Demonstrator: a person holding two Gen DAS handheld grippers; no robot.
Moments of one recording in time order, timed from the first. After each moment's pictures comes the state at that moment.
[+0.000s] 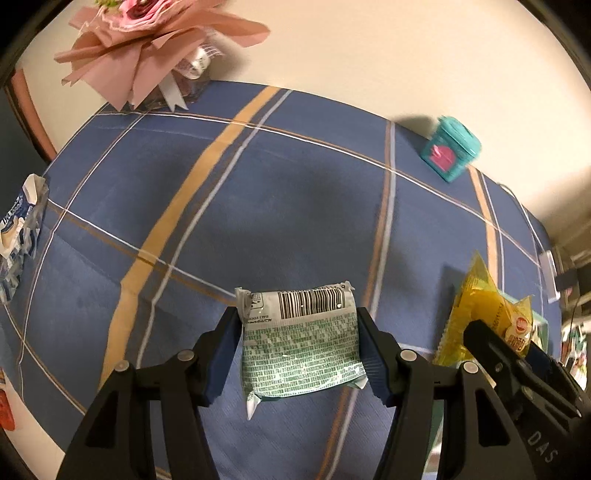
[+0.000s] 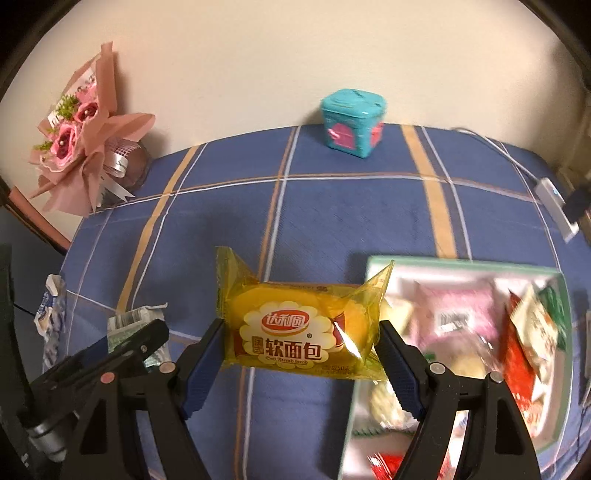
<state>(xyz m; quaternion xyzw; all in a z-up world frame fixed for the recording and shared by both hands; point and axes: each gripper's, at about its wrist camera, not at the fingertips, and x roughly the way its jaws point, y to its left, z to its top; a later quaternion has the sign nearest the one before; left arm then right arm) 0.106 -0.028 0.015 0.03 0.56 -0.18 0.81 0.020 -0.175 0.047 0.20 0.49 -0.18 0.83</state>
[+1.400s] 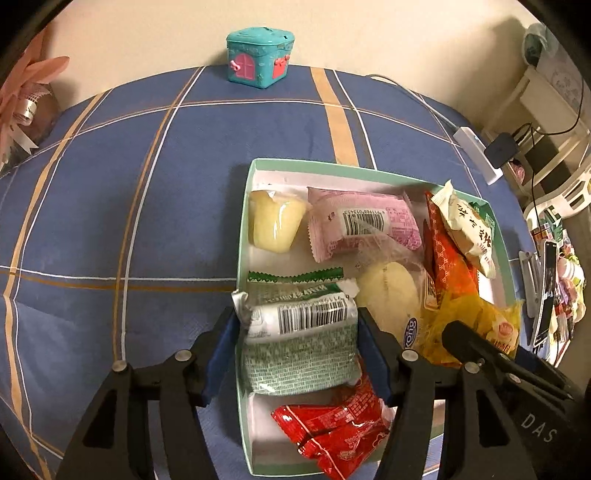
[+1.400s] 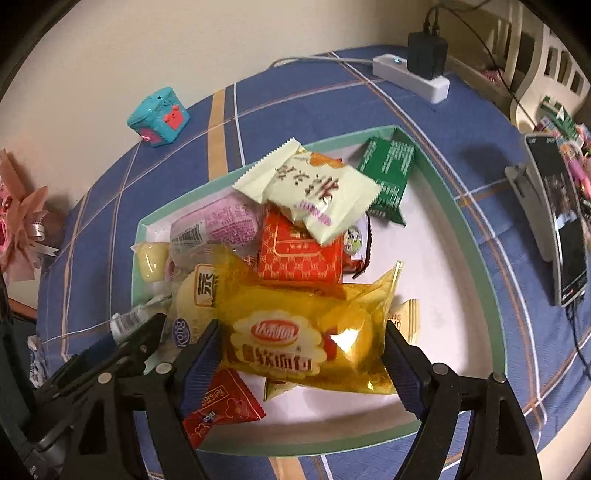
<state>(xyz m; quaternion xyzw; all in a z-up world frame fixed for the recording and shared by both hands) -0.014 -0.179 -0.020 0.13 0.56 -0.33 0.75 -0.149 -0.303 -0.002 0.33 0.49 -0.29 0.75</state>
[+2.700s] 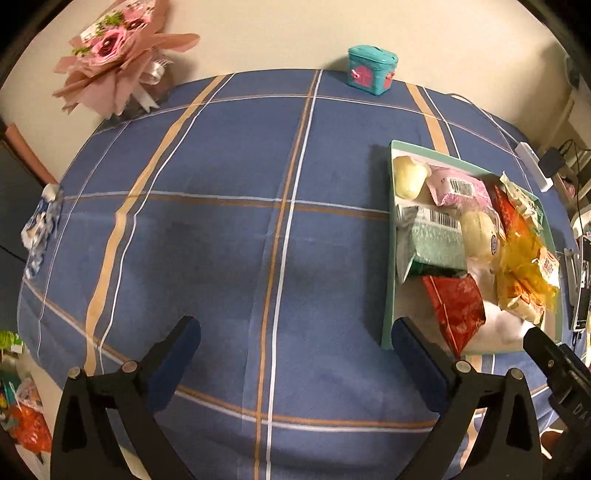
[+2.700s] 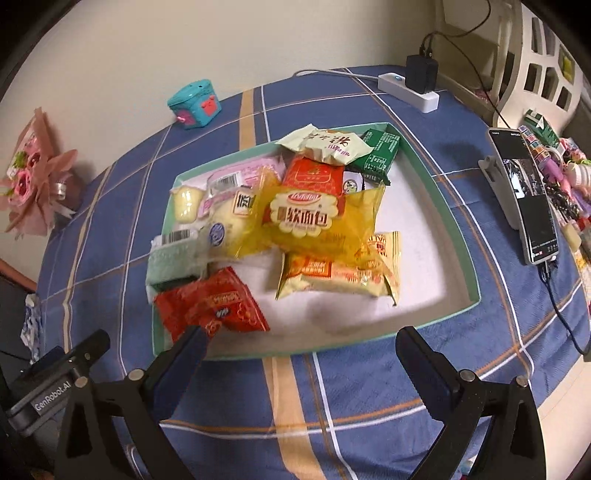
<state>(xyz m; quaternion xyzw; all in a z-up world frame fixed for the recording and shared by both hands) -0.062 -0.048 0.012 0.14 0.54 -0.18 0.81 -0.204 -0.227 0.028 0.28 0.48 -0.29 0.78</state>
